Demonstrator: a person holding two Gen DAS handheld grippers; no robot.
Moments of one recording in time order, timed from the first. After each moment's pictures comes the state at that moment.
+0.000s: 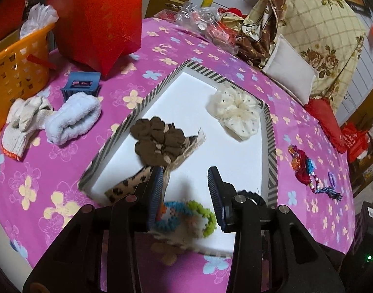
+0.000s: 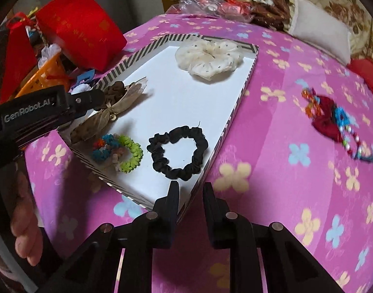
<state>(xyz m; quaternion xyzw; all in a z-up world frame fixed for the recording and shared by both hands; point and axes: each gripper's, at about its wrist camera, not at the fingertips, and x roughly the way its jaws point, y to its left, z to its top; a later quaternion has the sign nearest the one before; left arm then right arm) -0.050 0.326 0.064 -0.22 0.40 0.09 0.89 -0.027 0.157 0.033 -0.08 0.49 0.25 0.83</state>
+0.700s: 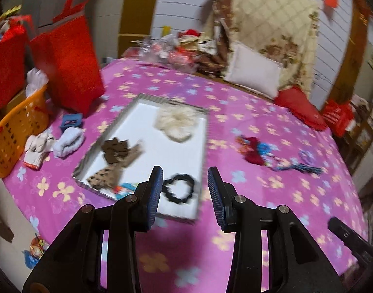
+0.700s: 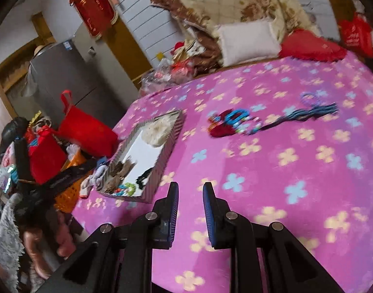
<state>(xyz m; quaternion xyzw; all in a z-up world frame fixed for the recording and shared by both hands) -0.128 0.203 0.150 -0.12 0.33 0.05 0.93 -0.135 -0.075 0.127 0.15 0.36 0.20 0.90</state>
